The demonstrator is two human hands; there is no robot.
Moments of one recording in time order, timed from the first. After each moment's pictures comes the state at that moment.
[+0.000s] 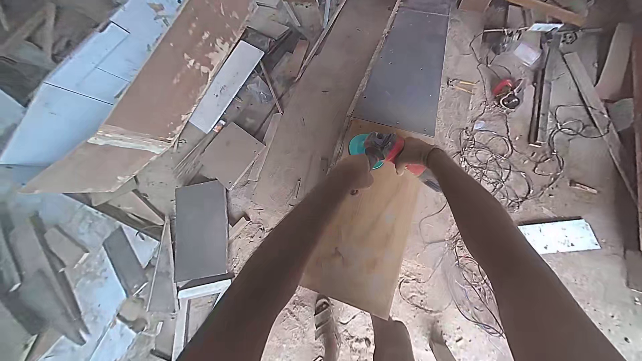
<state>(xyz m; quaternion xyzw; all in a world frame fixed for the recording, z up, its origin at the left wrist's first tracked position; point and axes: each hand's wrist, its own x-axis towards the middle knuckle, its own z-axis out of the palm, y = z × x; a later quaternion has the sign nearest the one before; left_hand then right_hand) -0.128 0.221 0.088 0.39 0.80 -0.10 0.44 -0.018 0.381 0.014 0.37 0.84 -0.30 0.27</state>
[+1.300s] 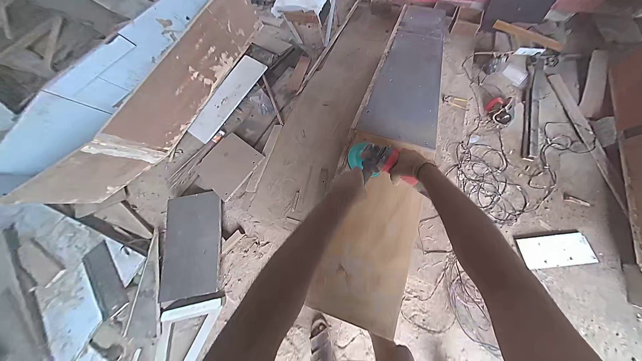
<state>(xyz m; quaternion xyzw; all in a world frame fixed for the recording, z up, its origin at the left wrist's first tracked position) -0.145 0.197 0.061 0.39 0.83 -0.06 0.40 -0.039 0.356 0.020 0.41 0.83 -0.28 0.25</state>
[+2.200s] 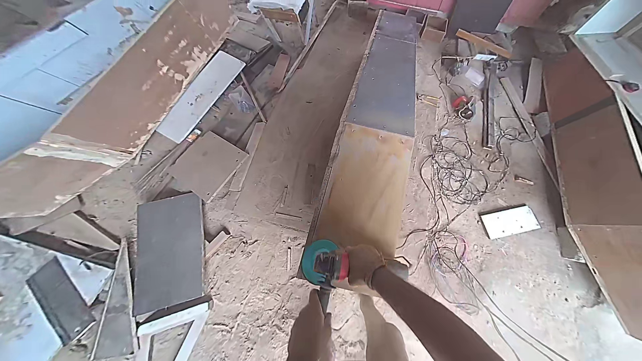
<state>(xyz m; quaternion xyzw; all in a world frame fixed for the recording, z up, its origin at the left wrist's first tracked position) -0.007 -0.141 0.007 0.19 0.85 -0.07 0.49 0.042 0.057 -0.006 0.25 0.81 -0.33 0.41</state>
